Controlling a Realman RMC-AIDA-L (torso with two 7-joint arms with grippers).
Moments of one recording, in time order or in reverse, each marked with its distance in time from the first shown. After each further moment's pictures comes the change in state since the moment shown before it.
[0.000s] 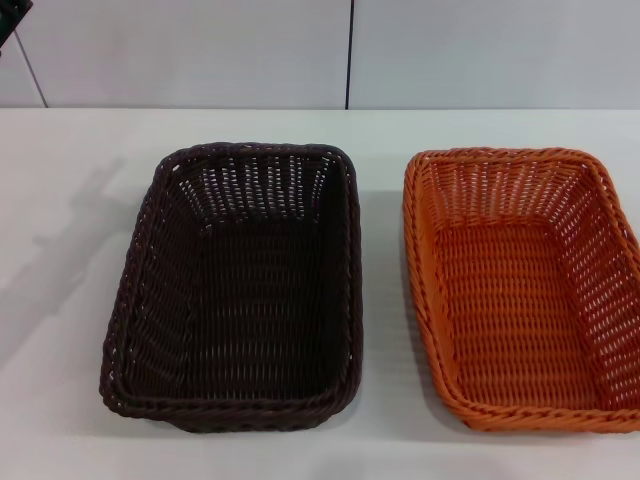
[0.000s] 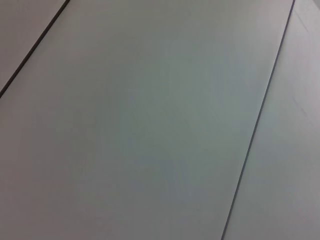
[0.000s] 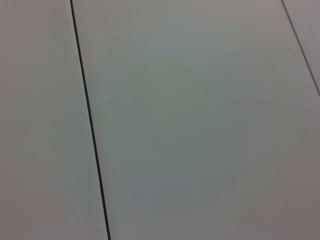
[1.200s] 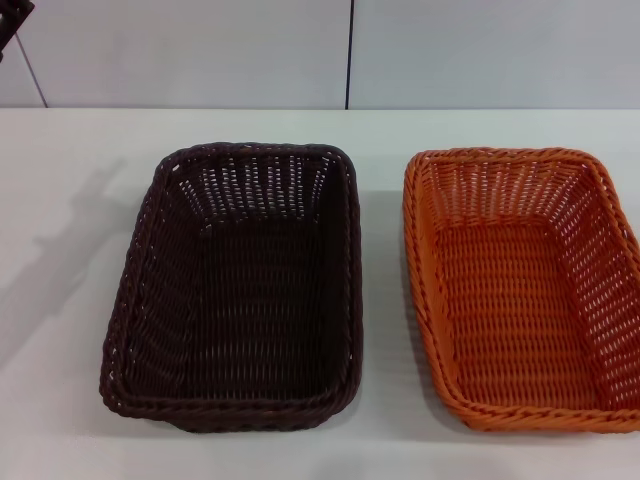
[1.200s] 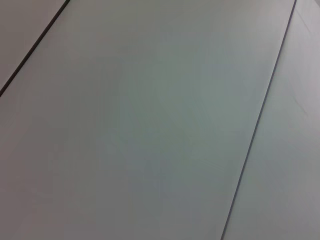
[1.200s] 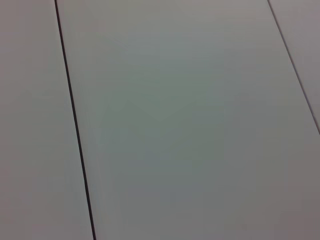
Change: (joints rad) left arm -0.001 -0.001 0.000 0.008 -0.001 -0.001 0.000; right arm -0.003 0.000 0.025 0.001 0.000 0.015 0.001
